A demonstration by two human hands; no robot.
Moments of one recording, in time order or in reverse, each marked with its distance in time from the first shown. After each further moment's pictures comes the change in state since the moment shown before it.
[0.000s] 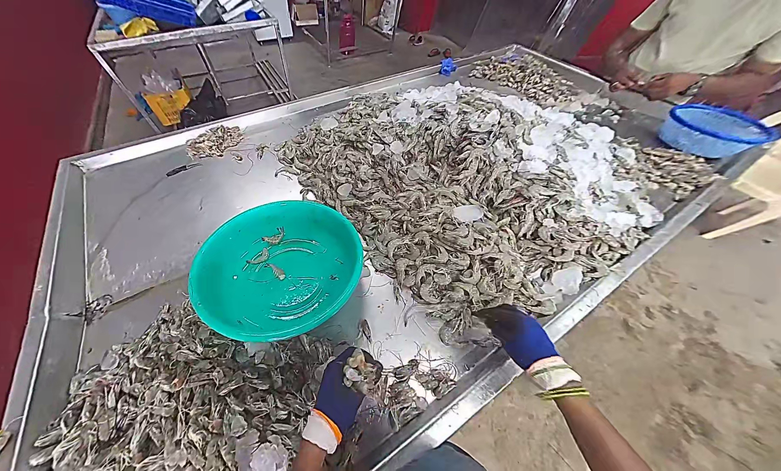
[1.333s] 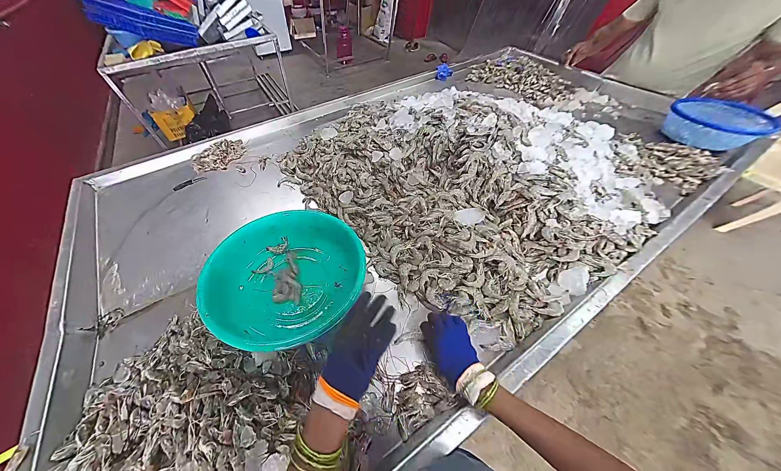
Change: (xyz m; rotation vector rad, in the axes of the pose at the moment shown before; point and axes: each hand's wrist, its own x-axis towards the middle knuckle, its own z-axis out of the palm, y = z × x) left_hand 0.045 0.059 0.007 -0.992 -0.152 -0.041; right_hand 0.002 -0.090 0.085 -0.375 -0.130 -0.199
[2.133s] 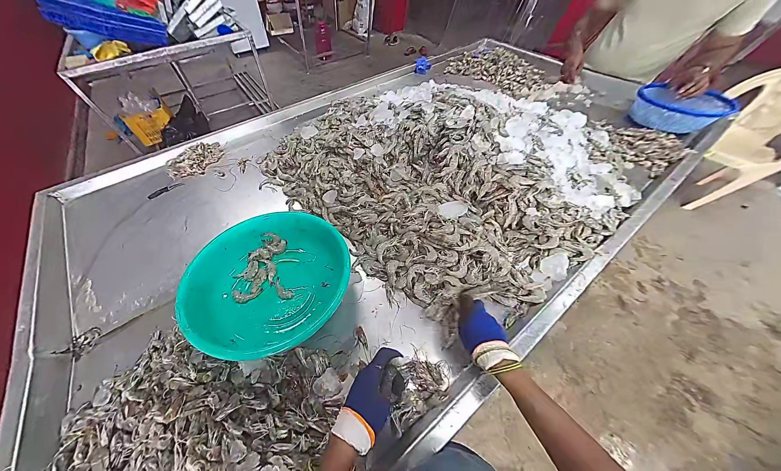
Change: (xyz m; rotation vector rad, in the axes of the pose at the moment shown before) left_hand -0.021 -0.044 -0.014 1.282 -0.196 -0.258; right_hand -0.002 0.059 -0.033 0.326 -0.071 0.644
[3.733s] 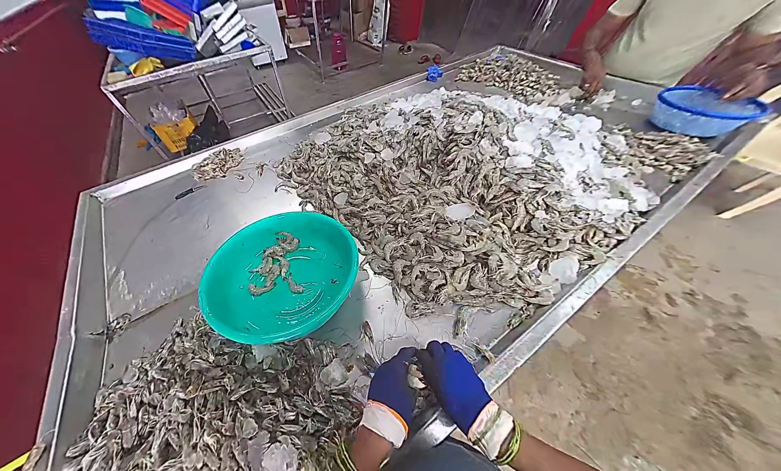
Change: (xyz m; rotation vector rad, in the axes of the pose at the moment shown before) left_hand 0.002 0.034 0.029 0.394 -0.039 -0.219; right_hand -0.106 -0.025 0.037 -0.329 -0.146 -0.579
